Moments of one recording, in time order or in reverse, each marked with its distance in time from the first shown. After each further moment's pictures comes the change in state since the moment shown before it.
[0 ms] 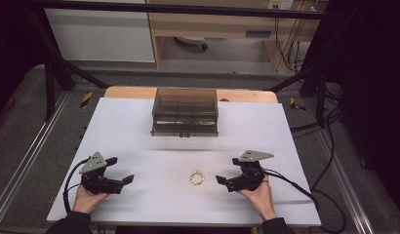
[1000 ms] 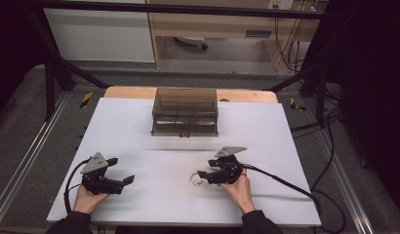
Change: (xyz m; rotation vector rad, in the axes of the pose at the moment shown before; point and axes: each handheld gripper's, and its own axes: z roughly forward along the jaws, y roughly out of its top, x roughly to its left) left arm 0.000 -0.001 0.002 0.020 0.006 0.004; right arm 0.017 0.018 0.058 0.099 0.041 -0.015
